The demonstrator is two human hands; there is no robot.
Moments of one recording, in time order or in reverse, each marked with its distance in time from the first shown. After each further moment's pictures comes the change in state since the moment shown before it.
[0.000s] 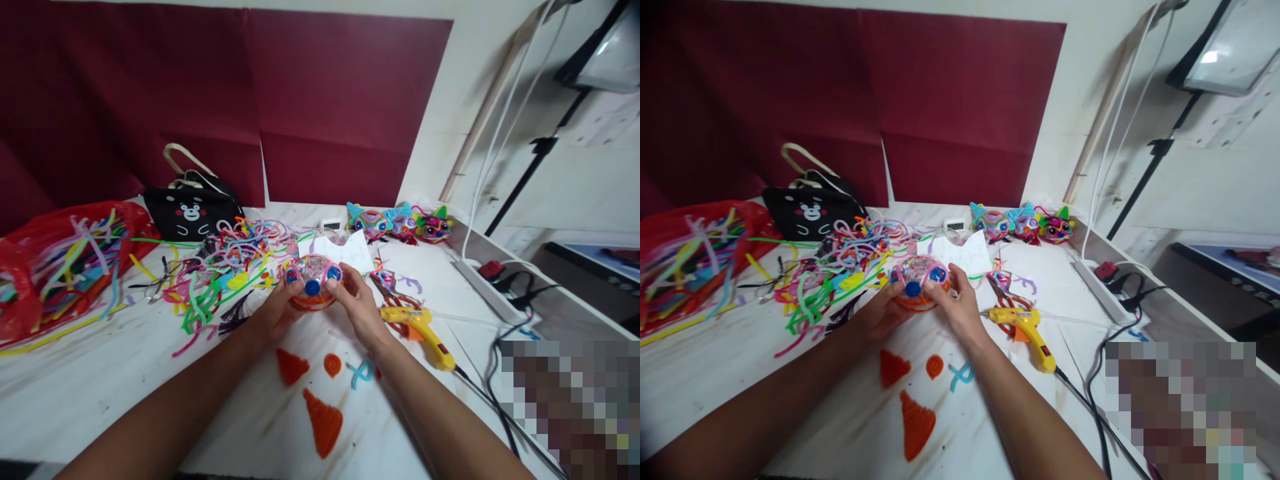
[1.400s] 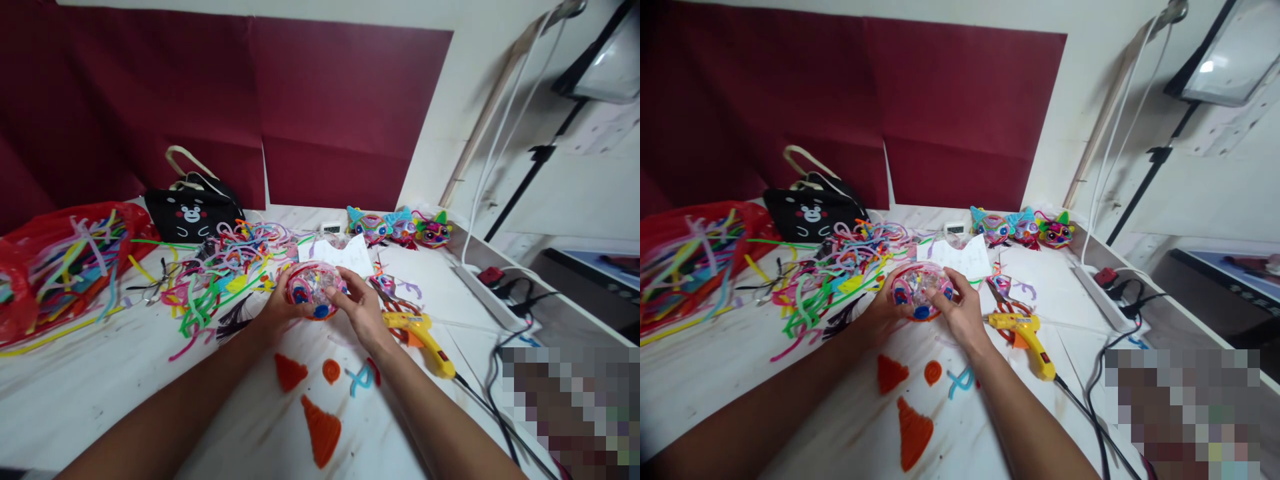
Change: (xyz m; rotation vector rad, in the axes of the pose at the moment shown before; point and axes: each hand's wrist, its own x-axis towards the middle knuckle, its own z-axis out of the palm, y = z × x) left_hand -0.002 -0.003 -0.004 0.159 0.066 0.109; right_hand 0.002 -0.007 -0.005 -0.022 -0.048 -0.051
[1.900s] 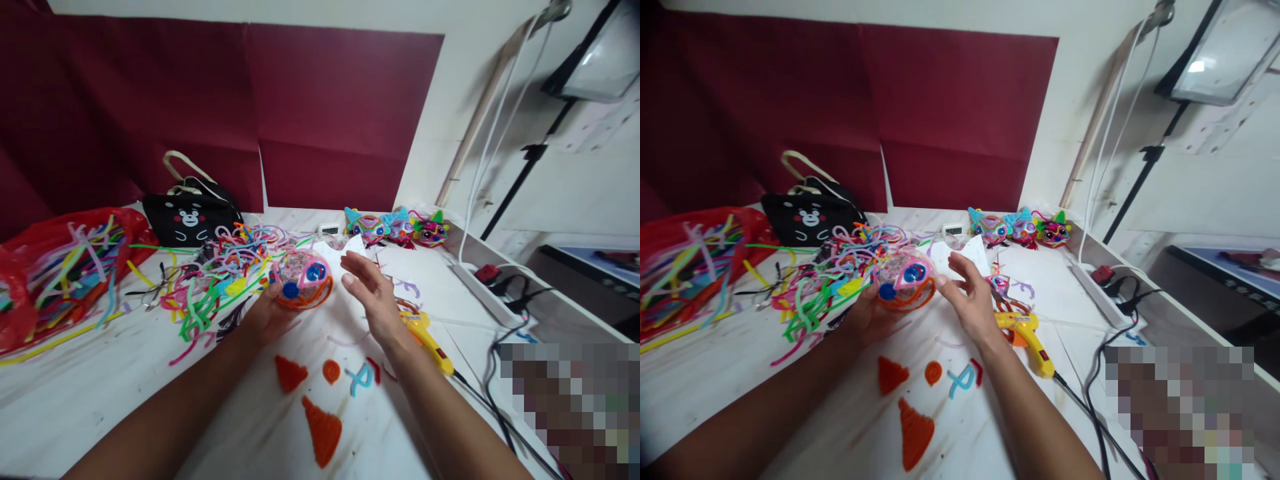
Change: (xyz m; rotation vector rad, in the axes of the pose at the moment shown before) left_hand 0.005 0.009 -0.014 -0.262 -0.150 -0.100; right_hand 0.000 -0.032 -0.013 -0.013 0.009 -0.149
